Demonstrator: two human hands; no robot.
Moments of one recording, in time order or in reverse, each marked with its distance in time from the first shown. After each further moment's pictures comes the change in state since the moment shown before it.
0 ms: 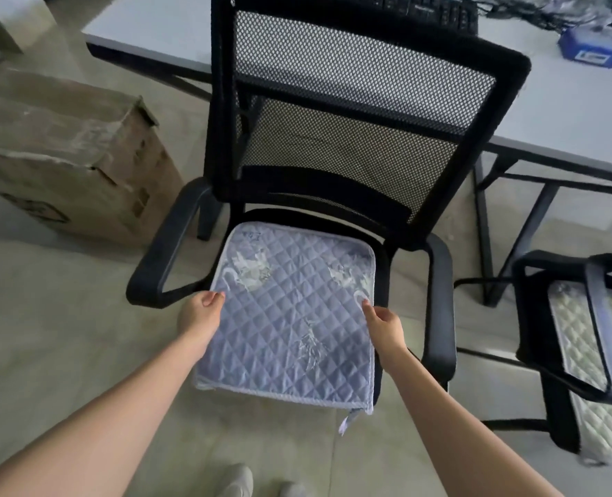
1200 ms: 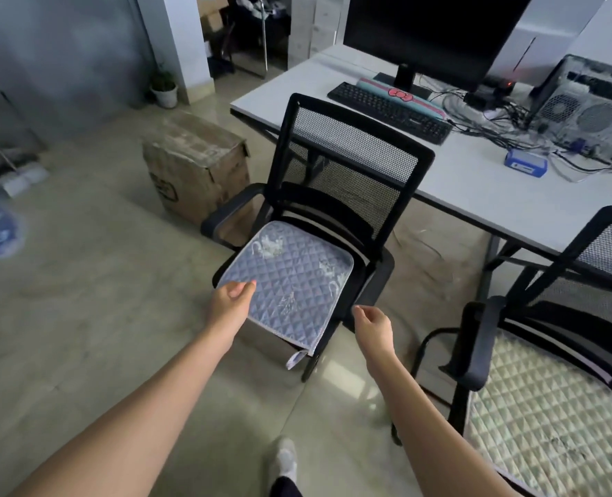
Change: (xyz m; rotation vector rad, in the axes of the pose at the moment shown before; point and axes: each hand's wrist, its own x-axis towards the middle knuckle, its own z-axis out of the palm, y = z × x) left_hand -0.381 0.051 -0.023 -0.299 0.269 0.078; right_hand -0.205 0.019 -0.207 -0.022 -0.152 -0.338
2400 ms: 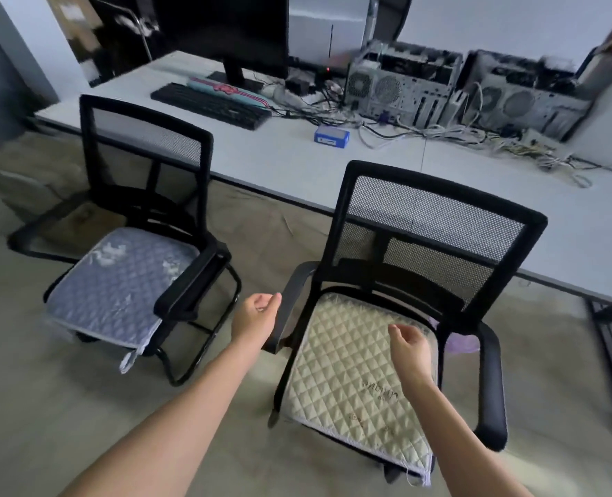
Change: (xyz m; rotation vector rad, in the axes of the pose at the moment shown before) left_hand -0.279 0.109 0.405 0.008 -0.262 0.028; right_hand 0.085 0.185 -0.479 0.036 0.257 0.056
